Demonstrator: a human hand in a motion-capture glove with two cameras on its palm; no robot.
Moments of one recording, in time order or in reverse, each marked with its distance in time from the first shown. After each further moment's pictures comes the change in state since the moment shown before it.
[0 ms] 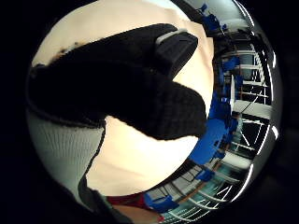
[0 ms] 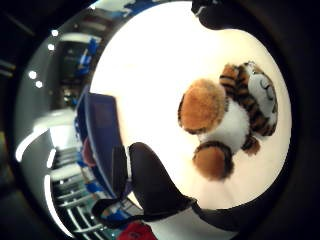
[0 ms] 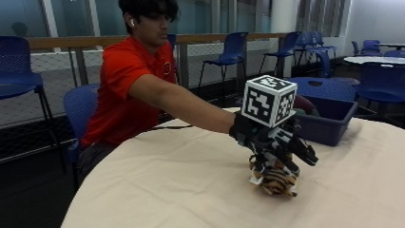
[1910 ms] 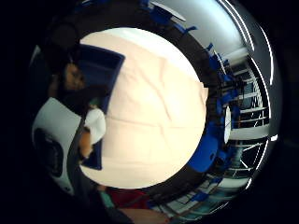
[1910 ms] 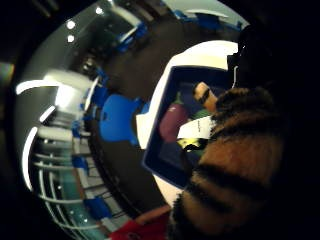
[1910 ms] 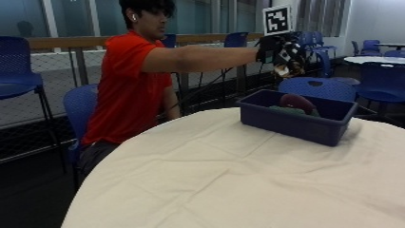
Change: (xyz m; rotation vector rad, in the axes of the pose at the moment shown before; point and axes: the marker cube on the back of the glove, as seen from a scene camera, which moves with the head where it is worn) arm -0.293 0.150 -0.145 0.282 0.014 -0.512
